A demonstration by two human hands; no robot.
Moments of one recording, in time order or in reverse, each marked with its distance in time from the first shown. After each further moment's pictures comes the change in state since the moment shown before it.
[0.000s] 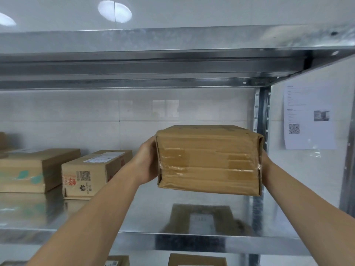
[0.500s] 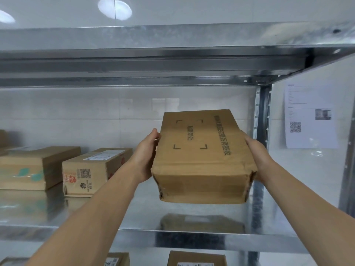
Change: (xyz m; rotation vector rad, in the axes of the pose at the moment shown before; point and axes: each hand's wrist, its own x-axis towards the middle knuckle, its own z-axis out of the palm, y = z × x) left_hand 0.016 -0.005 -0.011 0.062 0.094 0.076; right_hand -0.002 -0.007 0.014 0.130 -0.013 0.086
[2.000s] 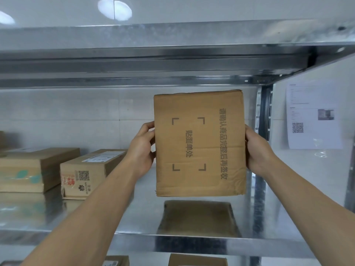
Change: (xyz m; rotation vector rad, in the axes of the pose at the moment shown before) left_hand 0.015 0.009 0.001 -0.004 0.044 0.301; right_hand 0.013 -0.008 0.004 -0.157 -0.027 -0.129
